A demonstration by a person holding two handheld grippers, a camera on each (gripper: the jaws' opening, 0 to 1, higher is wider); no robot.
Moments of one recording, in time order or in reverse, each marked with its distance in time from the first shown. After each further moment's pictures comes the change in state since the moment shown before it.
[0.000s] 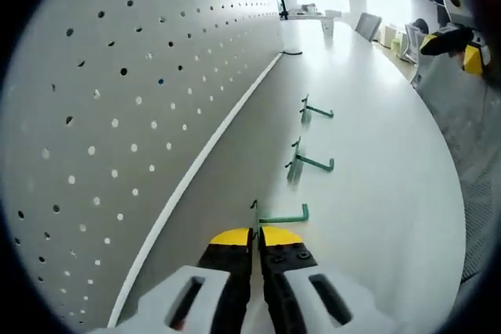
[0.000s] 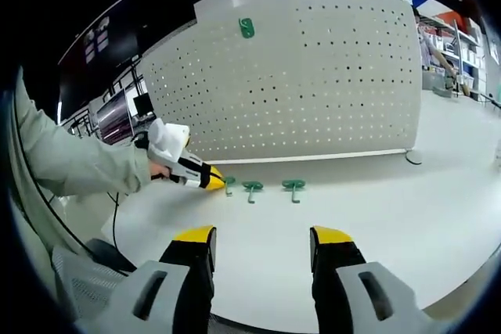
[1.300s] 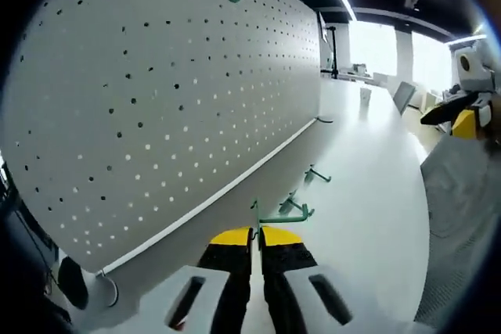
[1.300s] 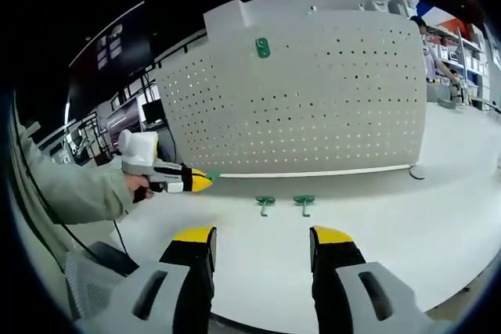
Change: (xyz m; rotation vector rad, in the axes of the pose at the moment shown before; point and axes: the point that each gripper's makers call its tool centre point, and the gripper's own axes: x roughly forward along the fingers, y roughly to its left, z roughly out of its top) left arm -0.094 -0.009 0.032 -0.264 -0.303 0.203; right arm -0.017 0.019 0.020 -0.022 -0.068 0.038
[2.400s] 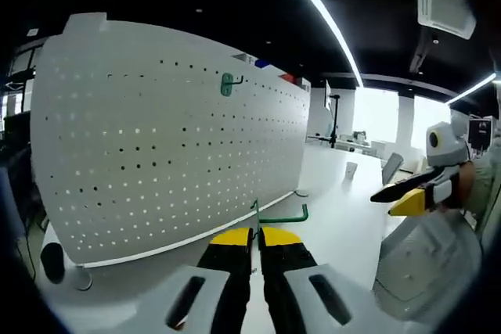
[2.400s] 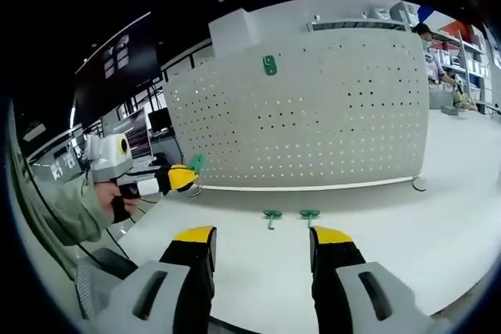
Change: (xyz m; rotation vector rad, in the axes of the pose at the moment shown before) left arm -0.056 -0.065 0.066 -0.173 -0.285 -0.059; right arm -0.008 0.010 0.024 -0.003 -0.058 0.034
